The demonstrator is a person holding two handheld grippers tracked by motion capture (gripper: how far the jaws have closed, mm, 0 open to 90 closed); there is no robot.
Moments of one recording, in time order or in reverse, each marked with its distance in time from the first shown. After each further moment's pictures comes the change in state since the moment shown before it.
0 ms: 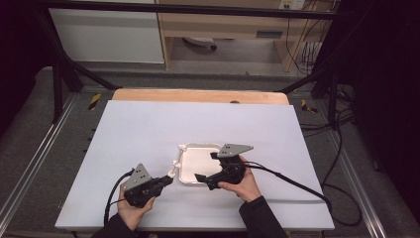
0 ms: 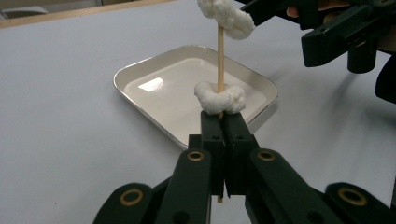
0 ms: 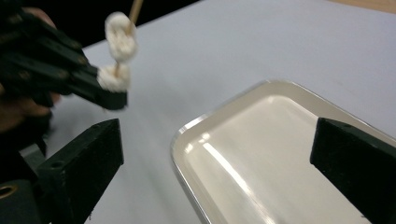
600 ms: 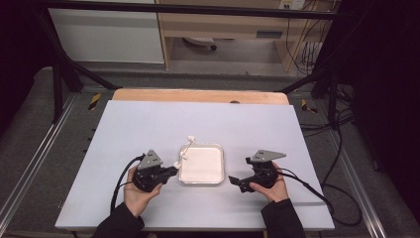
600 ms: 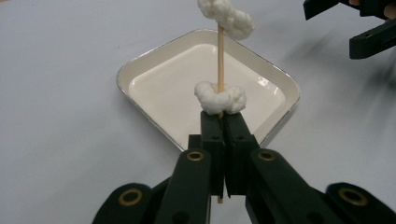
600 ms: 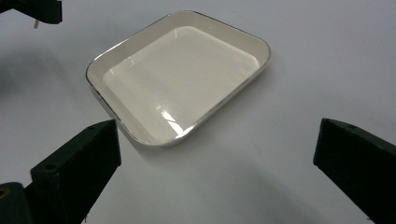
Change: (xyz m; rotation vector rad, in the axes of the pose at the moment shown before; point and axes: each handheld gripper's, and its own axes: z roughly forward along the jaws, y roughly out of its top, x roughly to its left) left arm 0.010 0.038 0.027 0.175 0.013 -0.006; right arm -0.042 -0.051 -0.065 0.070 -0.181 0.078
